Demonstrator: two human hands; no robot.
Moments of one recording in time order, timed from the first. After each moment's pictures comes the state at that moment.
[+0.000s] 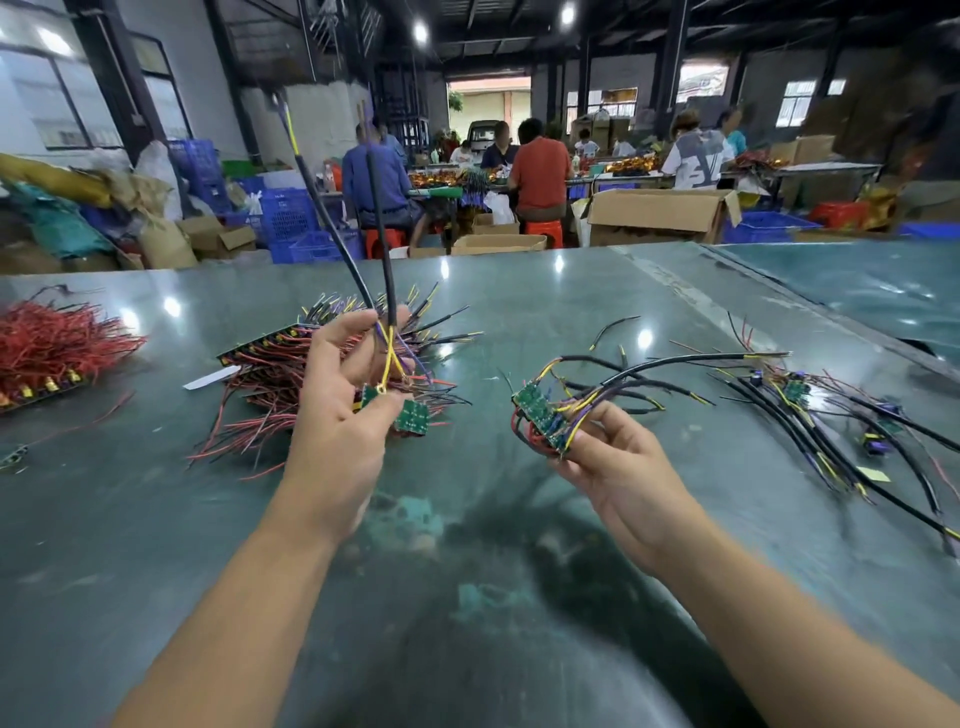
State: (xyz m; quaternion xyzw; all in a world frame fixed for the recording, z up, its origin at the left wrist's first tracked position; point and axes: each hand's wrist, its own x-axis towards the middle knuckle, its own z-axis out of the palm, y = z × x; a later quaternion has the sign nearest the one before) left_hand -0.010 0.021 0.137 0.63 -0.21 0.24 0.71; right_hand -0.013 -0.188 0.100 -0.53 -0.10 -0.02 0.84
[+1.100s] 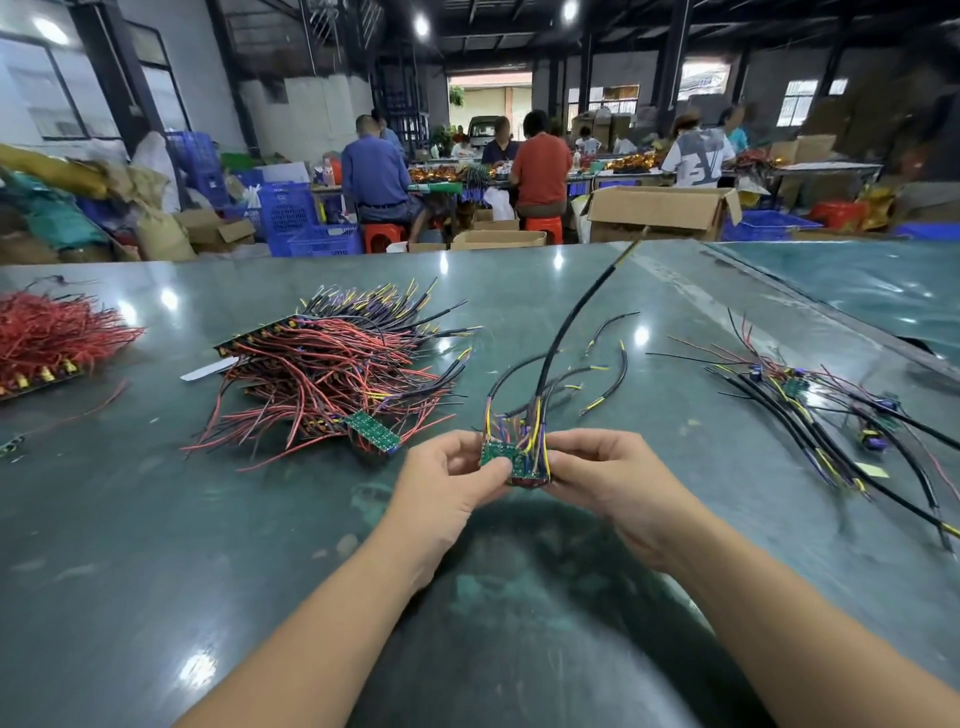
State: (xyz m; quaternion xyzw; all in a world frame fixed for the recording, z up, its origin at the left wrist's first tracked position) left_hand -0.018 -0.031 0.085 0.68 -0.05 0.03 0.73; right_hand -0.016 -0.192 0.096 -0.66 -0.08 0.06 0.75
